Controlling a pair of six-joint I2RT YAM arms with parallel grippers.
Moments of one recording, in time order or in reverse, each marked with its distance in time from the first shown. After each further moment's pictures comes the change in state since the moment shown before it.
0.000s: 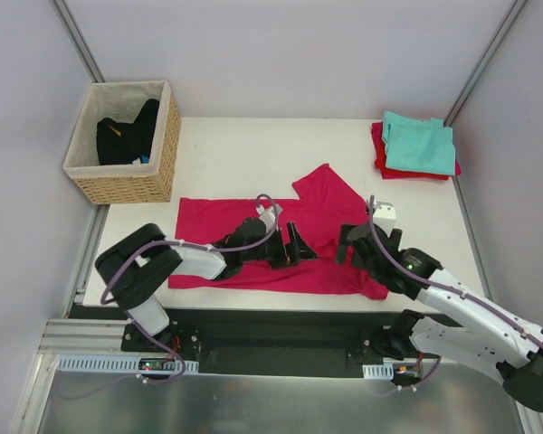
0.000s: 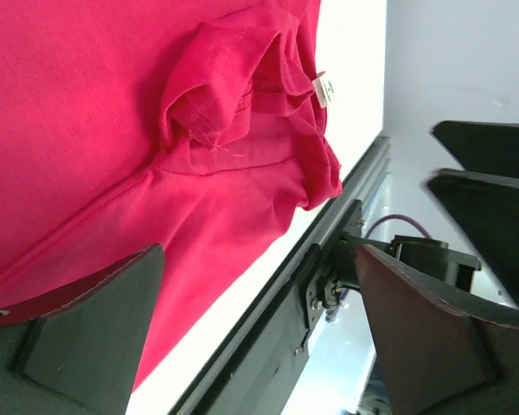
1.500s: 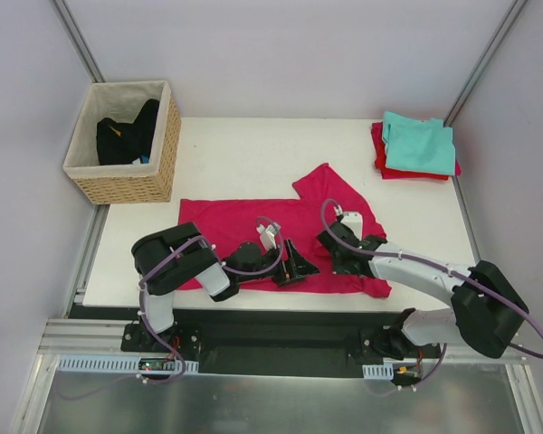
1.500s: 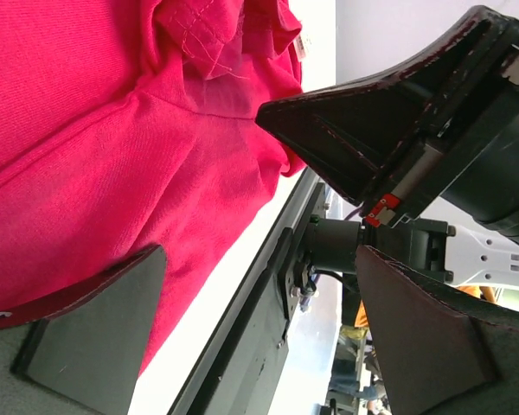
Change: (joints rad) left arm -0.089 0.278 -0.181 0.648 -0.024 -0.196; right arm -0.030 0.410 -0.031 0.147 -0.117 0.019
